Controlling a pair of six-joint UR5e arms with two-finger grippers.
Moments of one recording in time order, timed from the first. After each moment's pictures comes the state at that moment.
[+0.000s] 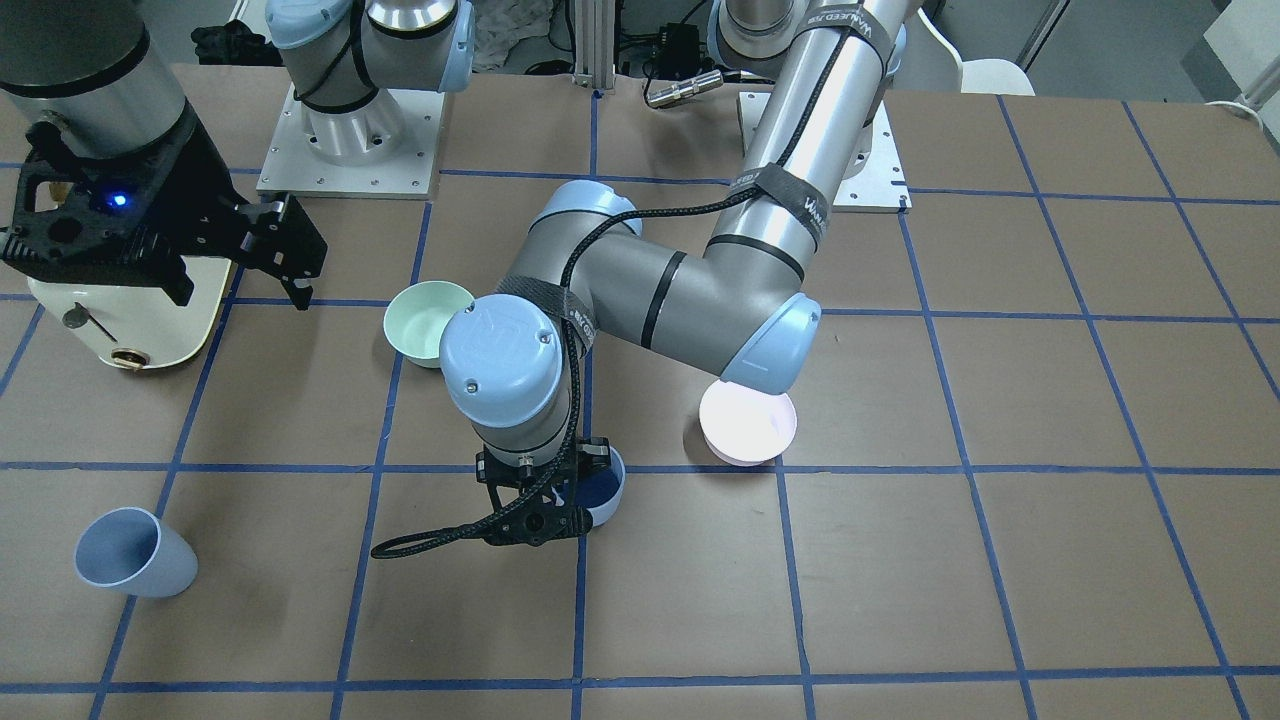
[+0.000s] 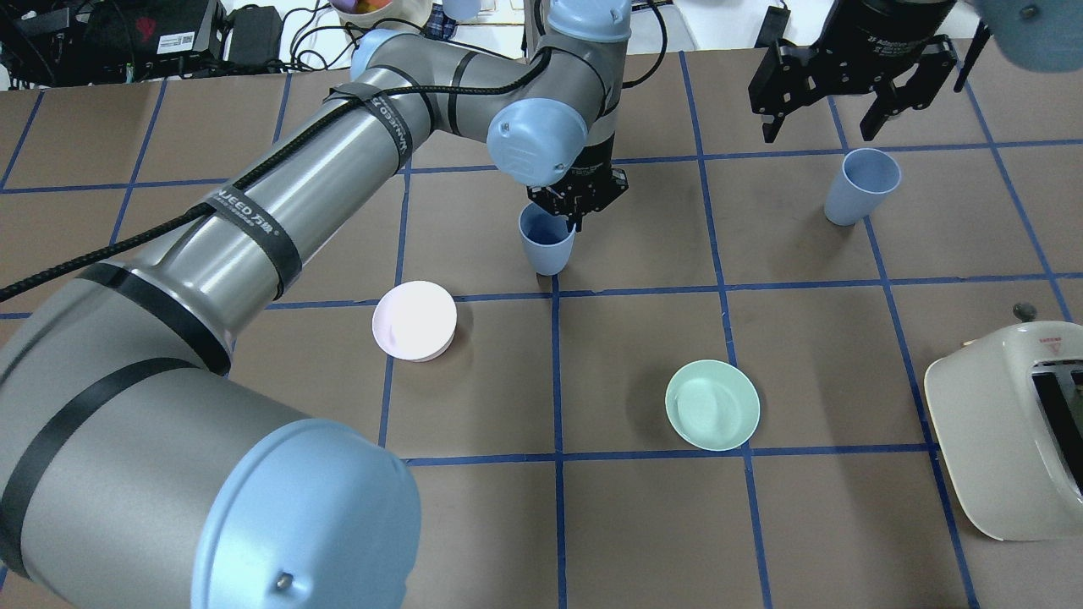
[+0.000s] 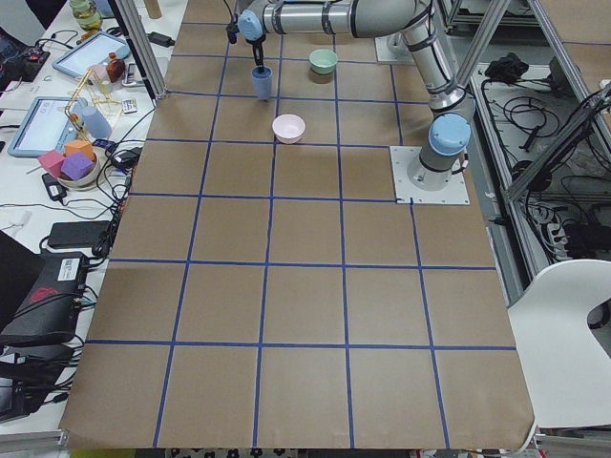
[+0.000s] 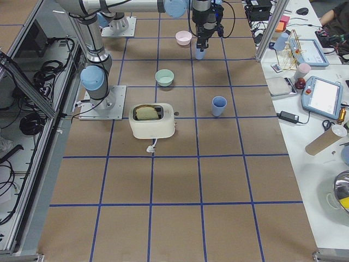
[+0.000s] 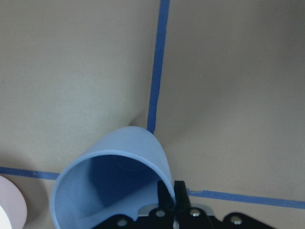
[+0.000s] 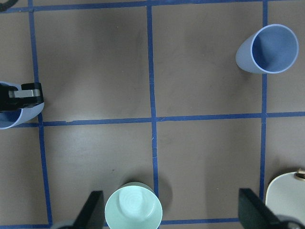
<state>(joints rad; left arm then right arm) -1.99 -2.27 -1.18 -1.36 1.59 -0.53 1.53 -1.48 1.44 -1.57 -1.56 -0.01</state>
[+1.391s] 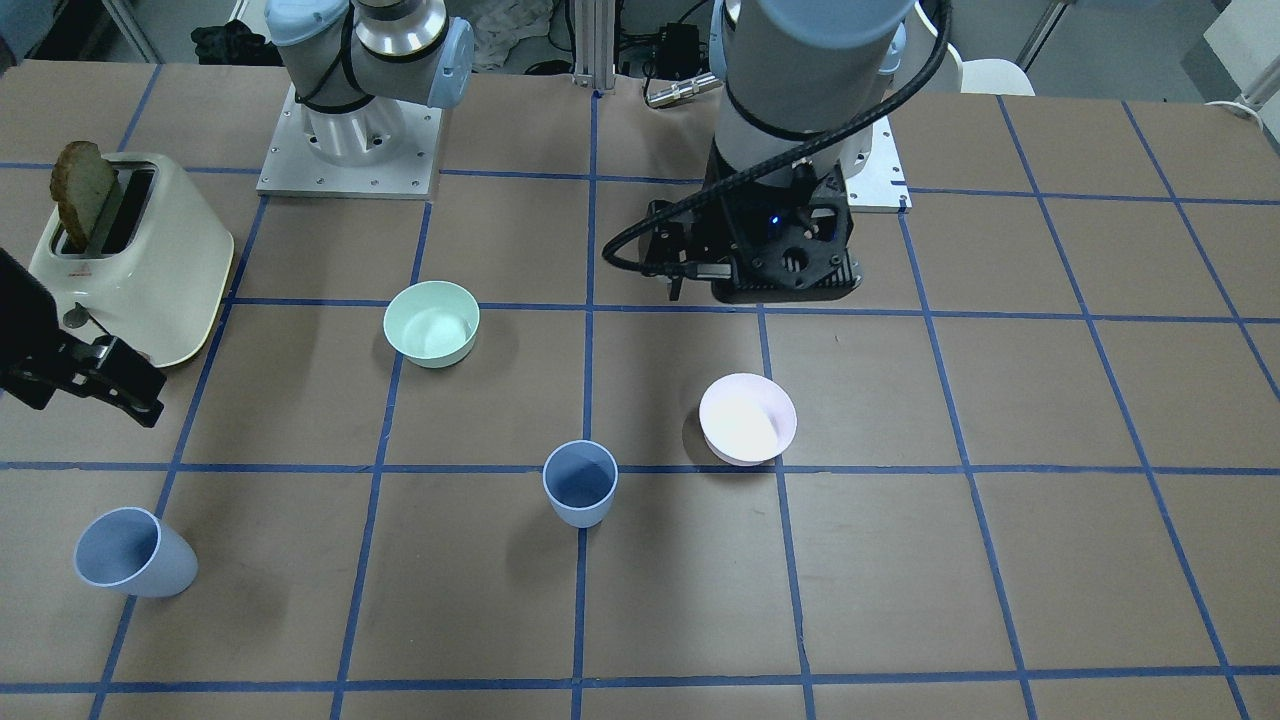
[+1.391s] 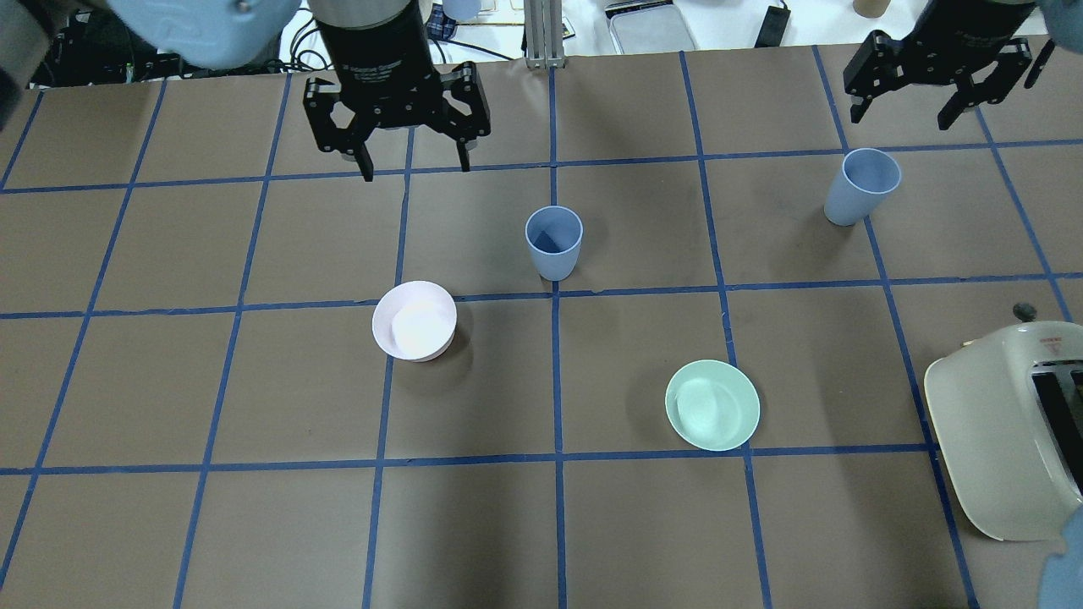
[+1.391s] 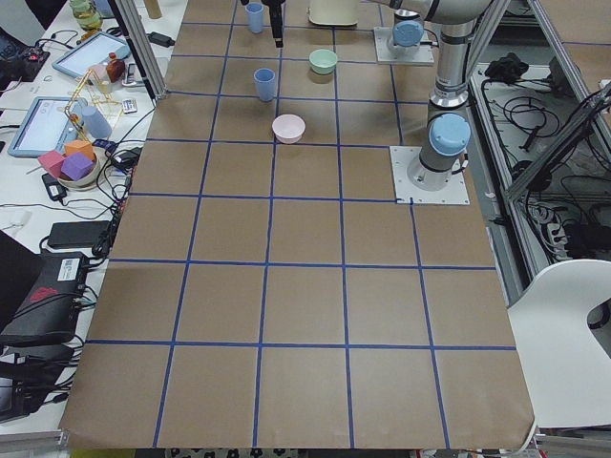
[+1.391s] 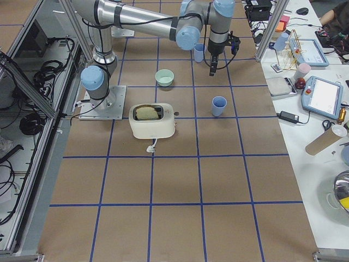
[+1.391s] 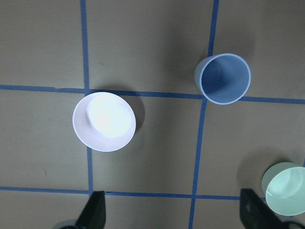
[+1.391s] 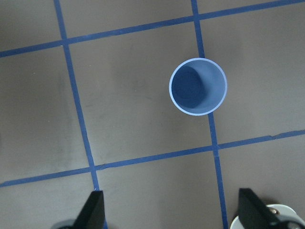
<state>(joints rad) -1.77 -1.77 -1.30 -1.68 1.57 -0.27 1.31 -1.32 1.42 -1.71 -1.57 -0.08</state>
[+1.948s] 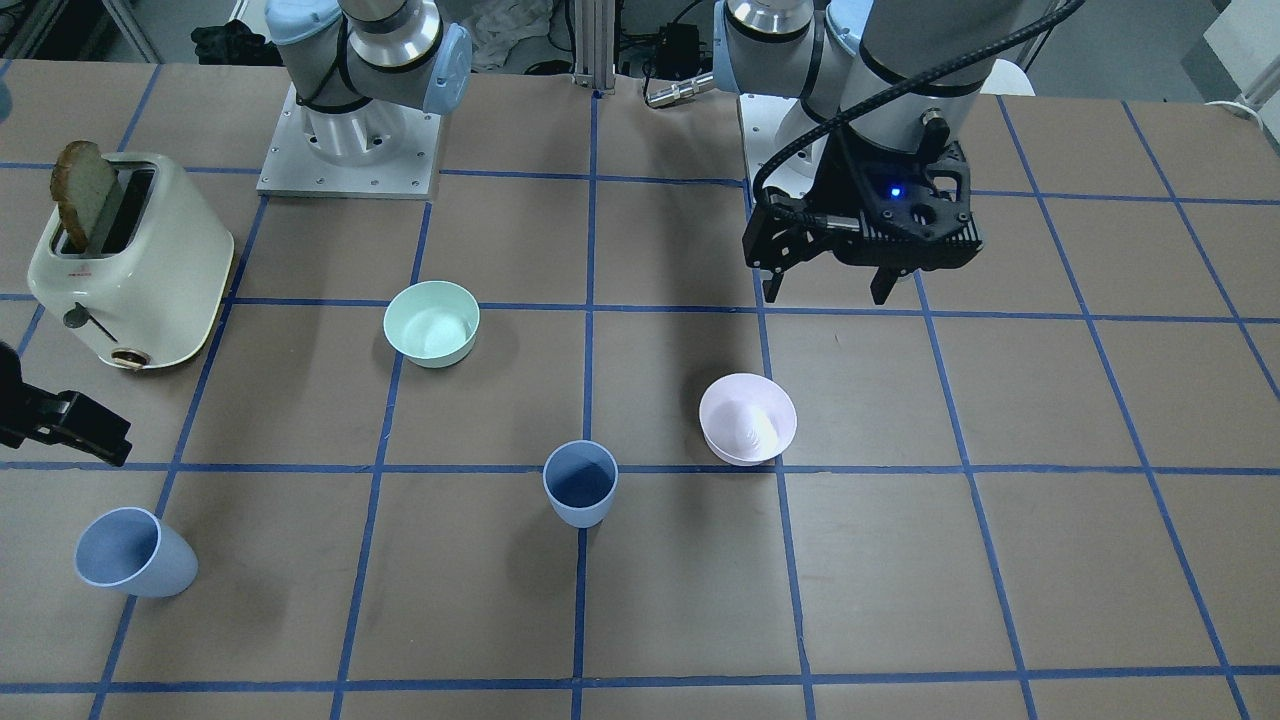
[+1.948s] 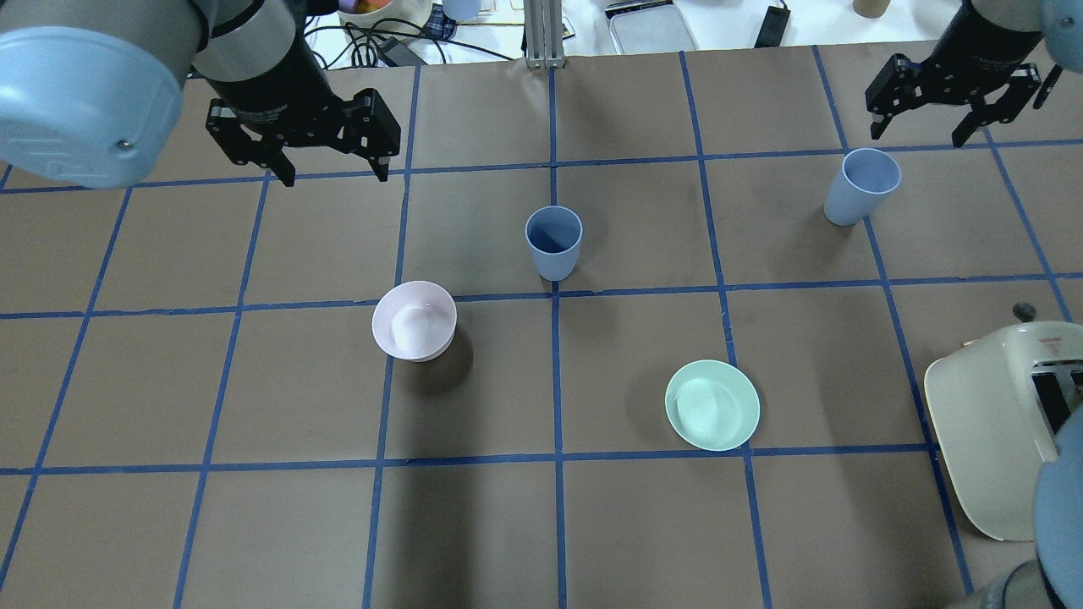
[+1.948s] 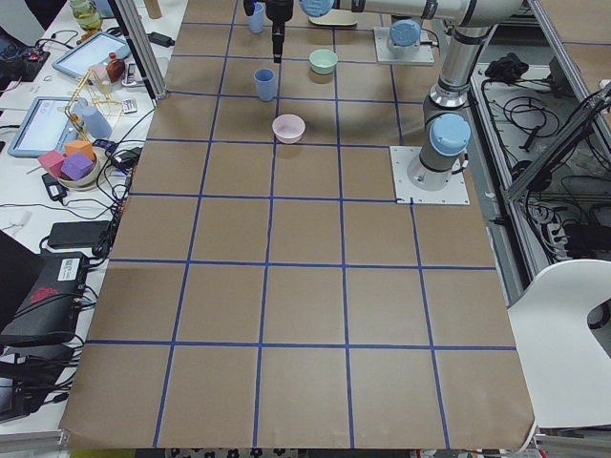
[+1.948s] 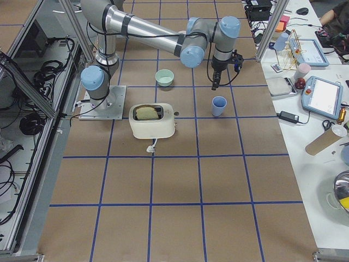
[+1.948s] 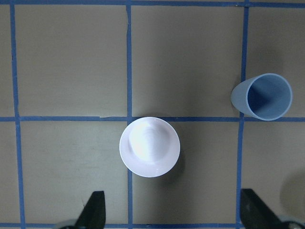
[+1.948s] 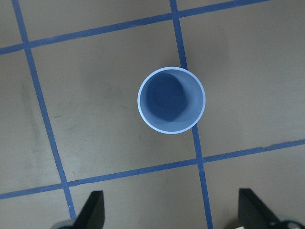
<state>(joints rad) -1.64 -1.62 -1.52 -1.48 1.57 -0.07 1.27 -1.25 1.43 -1.74 -1.57 -0.13</state>
